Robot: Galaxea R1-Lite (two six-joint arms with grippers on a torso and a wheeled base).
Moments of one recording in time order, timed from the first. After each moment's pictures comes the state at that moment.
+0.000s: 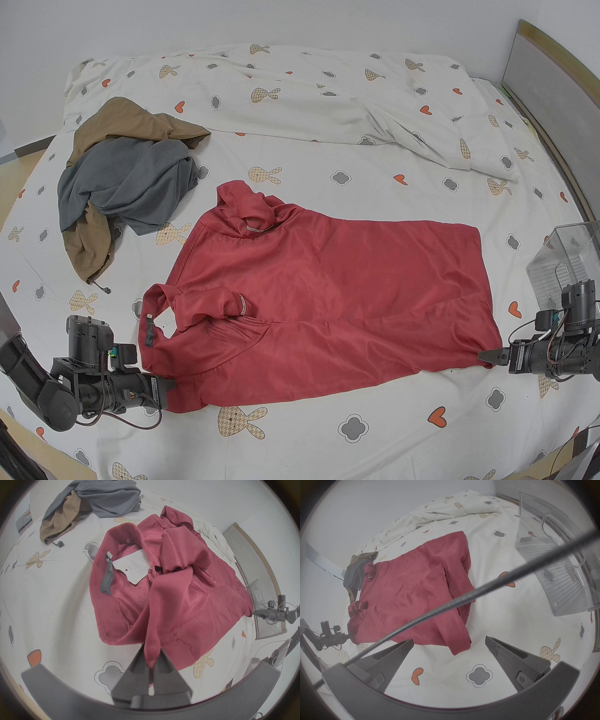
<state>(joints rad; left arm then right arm) -0.16 1.82 -0.26 -0.79 -0.22 -0.18 0.00 1.54 -0.35 -0.39 0.22 0.19</state>
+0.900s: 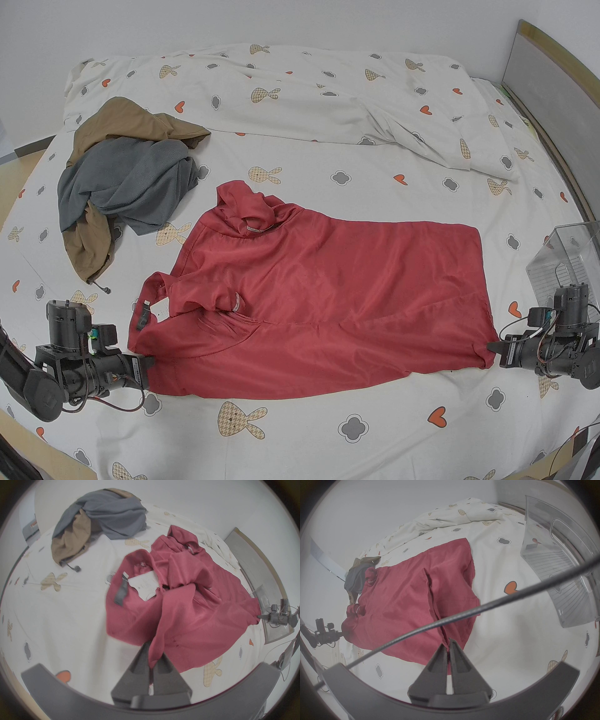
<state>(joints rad) -0.07 1.74 -0.29 -0.78 -0.18 -0.12 0.02 1.66 -0.30 -0.67 0.21 0.20</state>
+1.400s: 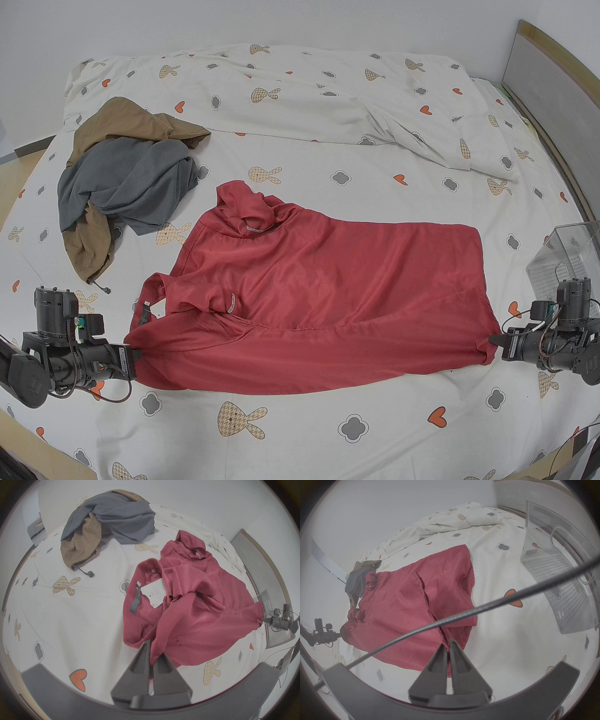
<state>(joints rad) -0.02 1.65 -0.37 -0.57 -0.17 -0.11 0.00 1.65 -0.32 -0.67 0.21 0.20</state>
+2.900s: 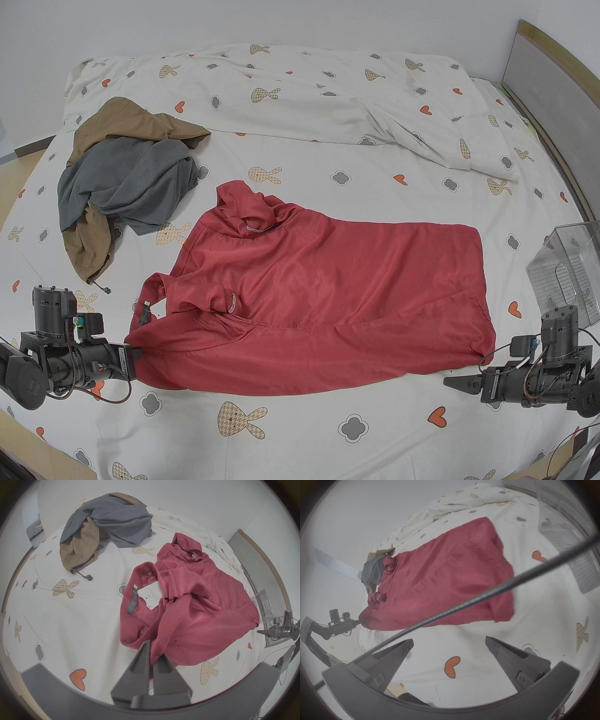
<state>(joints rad) -0.04 1.62 -0.37 -0.56 -0.17 -0.11 0.26 1.59 -0.19 -0.66 0.22 0.40</state>
